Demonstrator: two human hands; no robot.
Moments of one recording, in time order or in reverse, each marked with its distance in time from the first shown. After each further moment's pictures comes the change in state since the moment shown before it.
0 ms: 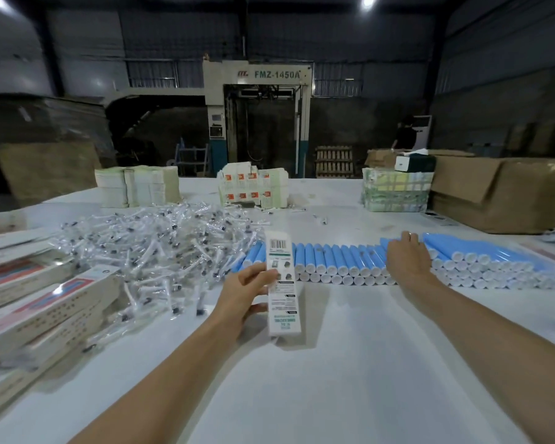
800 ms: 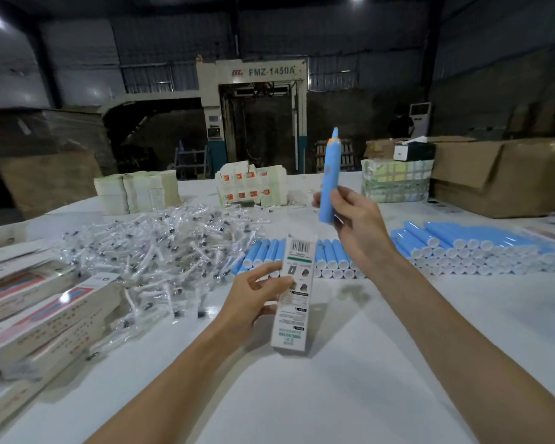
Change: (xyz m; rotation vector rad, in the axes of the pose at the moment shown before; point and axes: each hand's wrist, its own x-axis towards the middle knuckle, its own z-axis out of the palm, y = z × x) left_hand -0.019 0.015 0.016 0.080 -0.195 0.057; right_hand -0.064 -0.085 -0.135 2.217 -0.125 -0.203
